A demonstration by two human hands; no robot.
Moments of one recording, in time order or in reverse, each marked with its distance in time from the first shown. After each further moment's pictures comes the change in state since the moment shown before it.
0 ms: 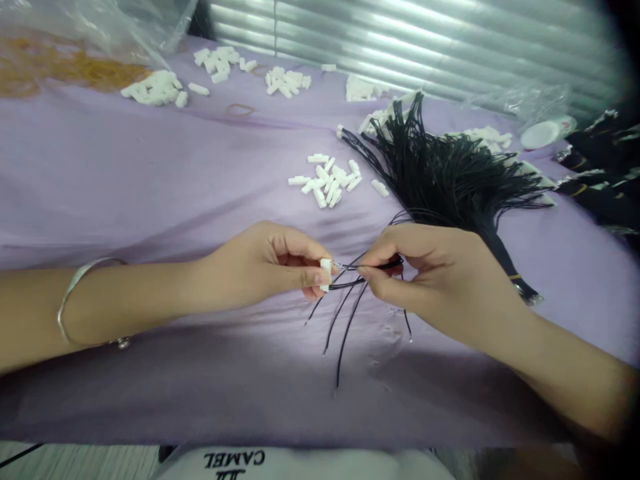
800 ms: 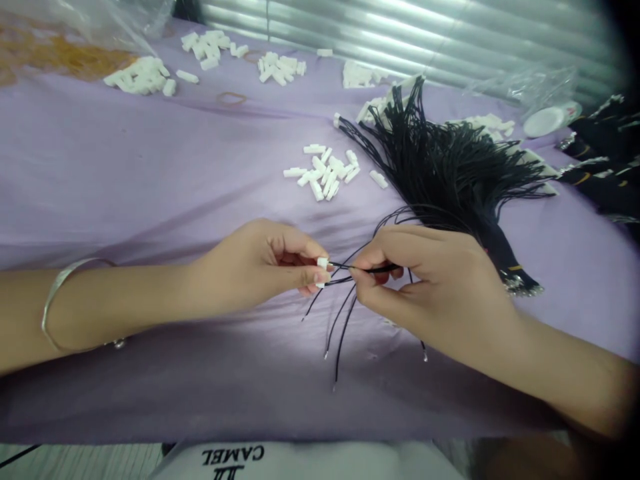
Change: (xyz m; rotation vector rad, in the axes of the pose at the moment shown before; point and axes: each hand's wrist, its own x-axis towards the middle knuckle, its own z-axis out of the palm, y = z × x) left_hand 0.000 -0.001 0.004 0.162 0.023 0.023; right_hand -0.004 -0.009 0.009 -0.248 0.060 -0.145
